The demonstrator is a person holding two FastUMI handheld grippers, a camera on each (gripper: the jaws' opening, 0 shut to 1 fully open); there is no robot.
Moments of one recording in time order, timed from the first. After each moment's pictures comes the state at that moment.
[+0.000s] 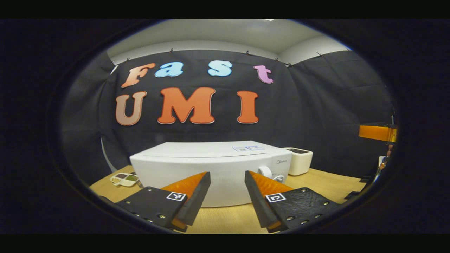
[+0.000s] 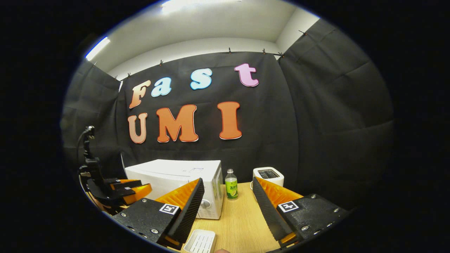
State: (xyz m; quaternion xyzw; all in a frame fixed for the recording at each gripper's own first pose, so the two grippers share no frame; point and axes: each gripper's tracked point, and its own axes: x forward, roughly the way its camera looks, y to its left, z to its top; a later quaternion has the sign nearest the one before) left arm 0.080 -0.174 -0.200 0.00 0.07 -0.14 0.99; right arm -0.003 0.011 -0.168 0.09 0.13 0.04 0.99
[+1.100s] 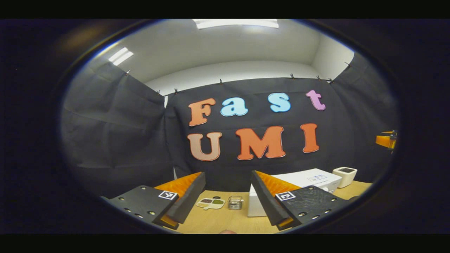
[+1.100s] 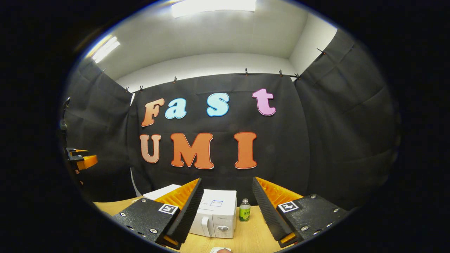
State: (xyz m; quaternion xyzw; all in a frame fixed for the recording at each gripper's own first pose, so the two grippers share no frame) left arm 0.005 0.048 0.012 0.05 -0.02 0.07 1.00; right arm 0.031 0.056 -0.036 0.08 0.06 0.08 0.99
